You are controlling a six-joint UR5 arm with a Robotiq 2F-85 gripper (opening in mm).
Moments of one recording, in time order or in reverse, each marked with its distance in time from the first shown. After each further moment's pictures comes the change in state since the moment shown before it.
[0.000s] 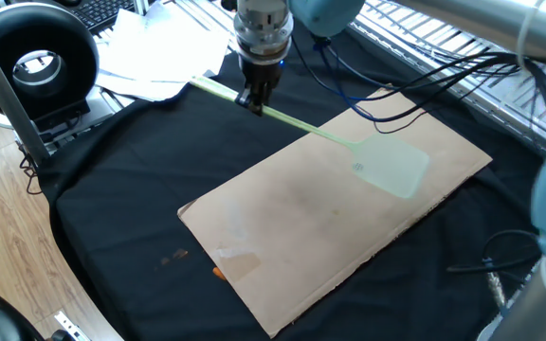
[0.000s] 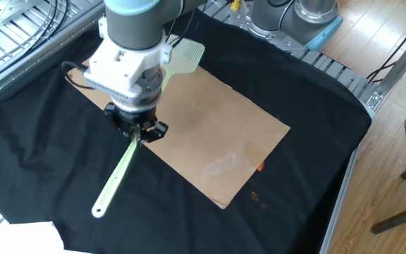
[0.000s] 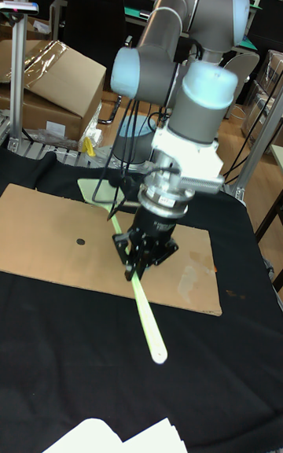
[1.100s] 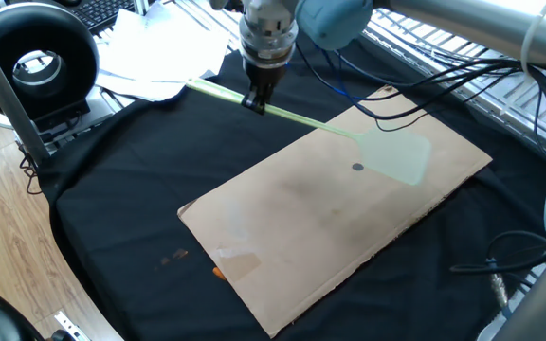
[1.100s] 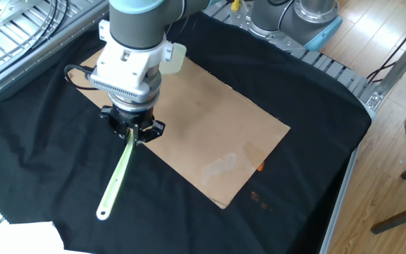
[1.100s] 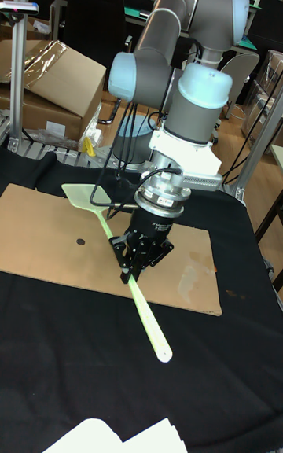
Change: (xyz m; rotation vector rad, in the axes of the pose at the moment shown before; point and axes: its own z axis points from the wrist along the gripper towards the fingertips) arm 0.006 -0.005 -0.003 0.020 -0.022 -0.094
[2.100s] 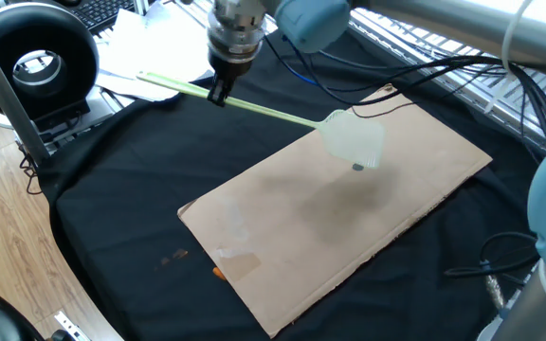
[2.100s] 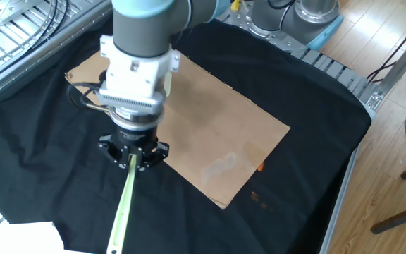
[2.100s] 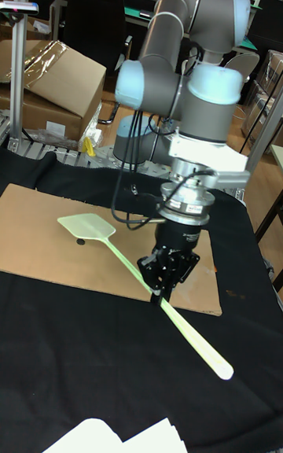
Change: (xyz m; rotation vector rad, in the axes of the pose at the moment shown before) arm -0.075 0.026 -0.011 -0.044 -0.221 -0.176
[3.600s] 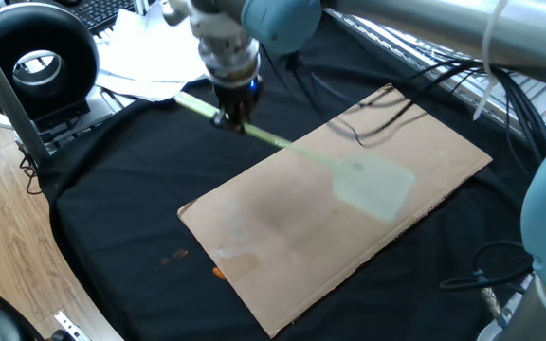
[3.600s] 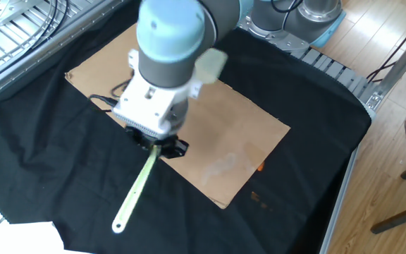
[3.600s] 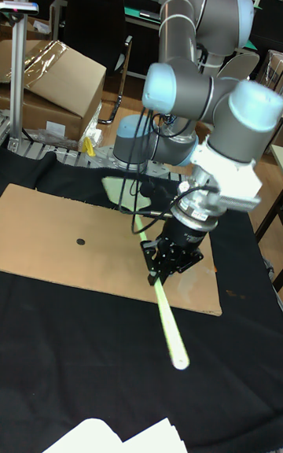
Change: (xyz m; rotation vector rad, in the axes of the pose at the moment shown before) arm 0.045 0.029 -0.007 0.063 0.286 0.213
